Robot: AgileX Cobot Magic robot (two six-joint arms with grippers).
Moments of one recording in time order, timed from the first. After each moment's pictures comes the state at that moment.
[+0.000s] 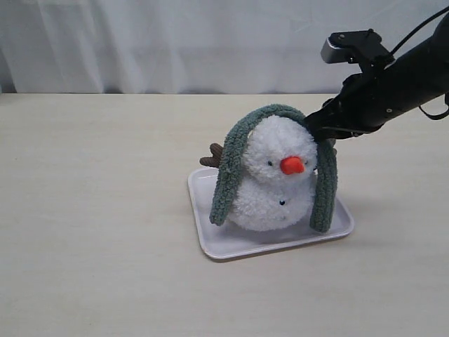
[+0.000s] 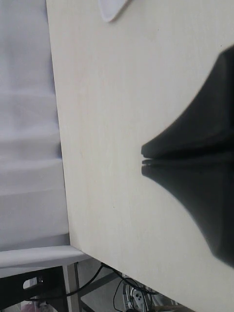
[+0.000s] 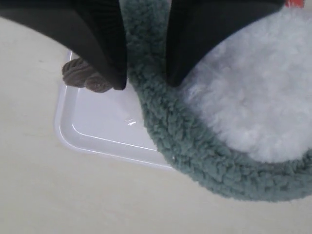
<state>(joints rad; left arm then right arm) -0.04 0.00 0.00 -0.03 0.34 0.13 0.15 1.69 -1.20 0.46 0.69 -0.57</state>
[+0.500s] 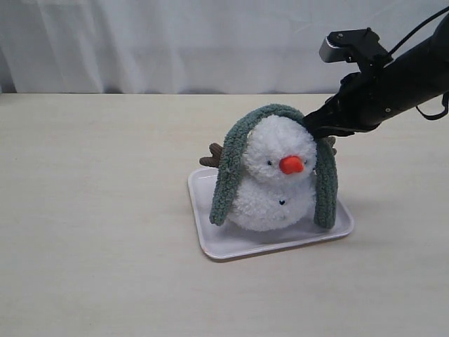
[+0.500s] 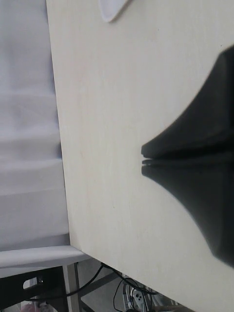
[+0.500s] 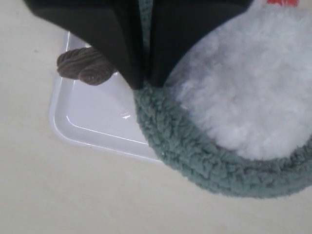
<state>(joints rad) -0.04 0.00 0.00 -0.03 0.34 0.13 0.14 1.69 -1.20 0.50 0.69 -0.63</state>
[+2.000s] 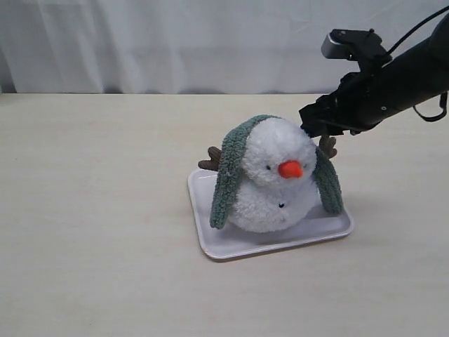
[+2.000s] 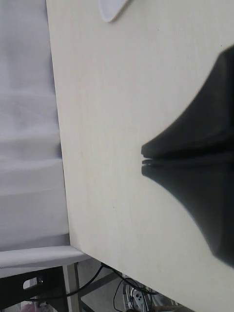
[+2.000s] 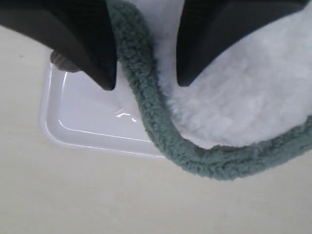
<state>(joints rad) -0.04 0.00 0.00 -0.03 0.34 0.13 0.14 1.70 -1.21 0.53 0.68 -0.55</state>
